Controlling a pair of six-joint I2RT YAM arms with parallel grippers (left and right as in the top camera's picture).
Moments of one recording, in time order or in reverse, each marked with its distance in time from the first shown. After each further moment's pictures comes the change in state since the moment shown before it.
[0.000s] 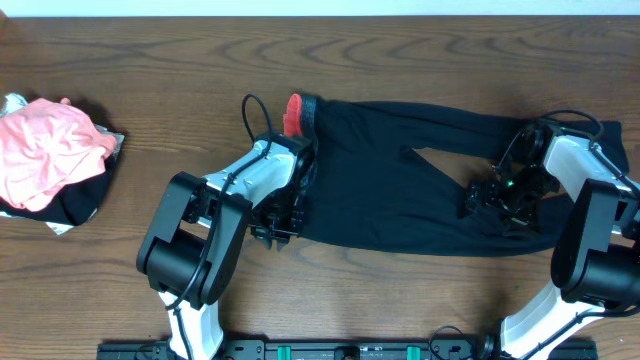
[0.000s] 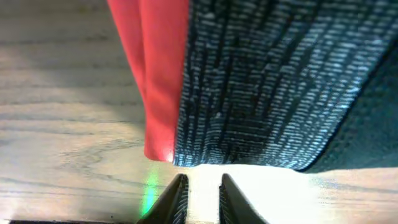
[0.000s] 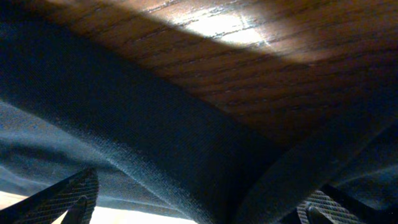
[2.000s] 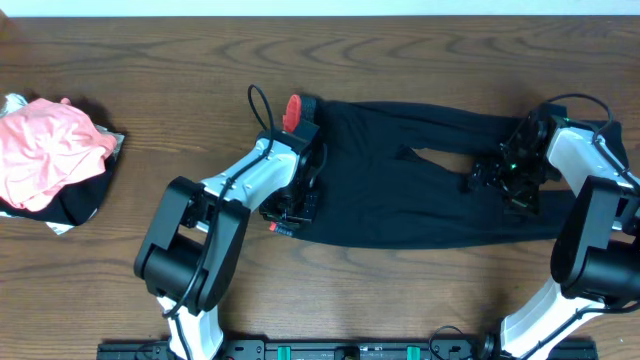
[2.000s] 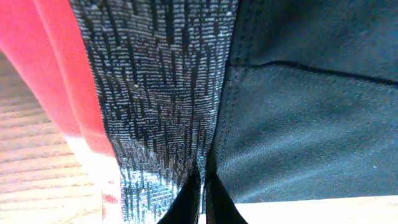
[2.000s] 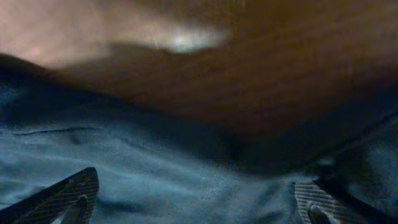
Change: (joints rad) left arm -0.020 -0.024 0.029 0.193 0.066 0.022; right arm -0.002 0.019 0.079 0.107 -0.023 0.080
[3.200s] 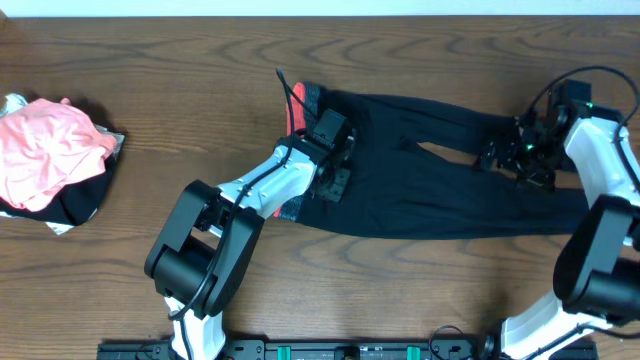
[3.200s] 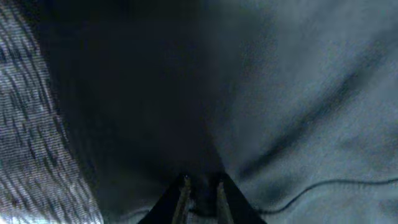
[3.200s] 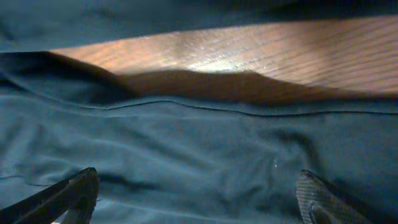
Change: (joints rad) left arm -0.089 0.010 0.010 0.398 -0.047 0.077; right arm -0.018 -0.092 0.111 -0.039 -0.002 -0.063
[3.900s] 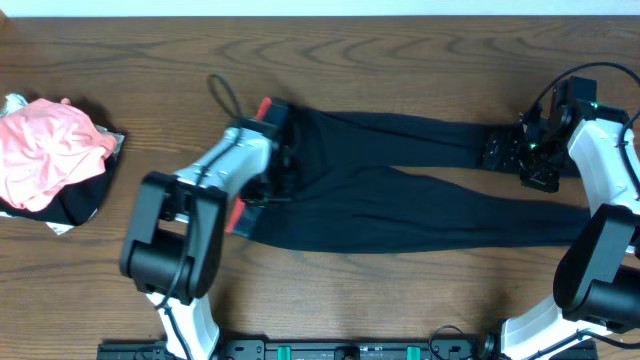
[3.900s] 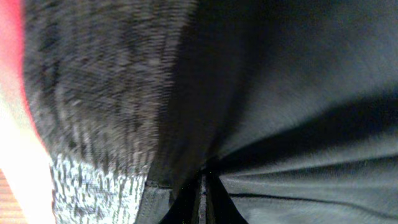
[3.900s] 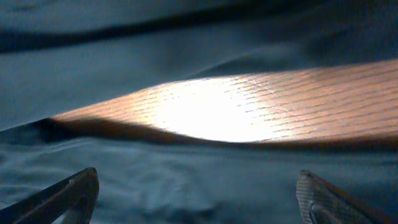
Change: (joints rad) left arm 0.273 0.000 0.005 -0.334 -0.001 -0.117; right arm -0.001 -0.027 0.002 -0.004 0.015 0.000
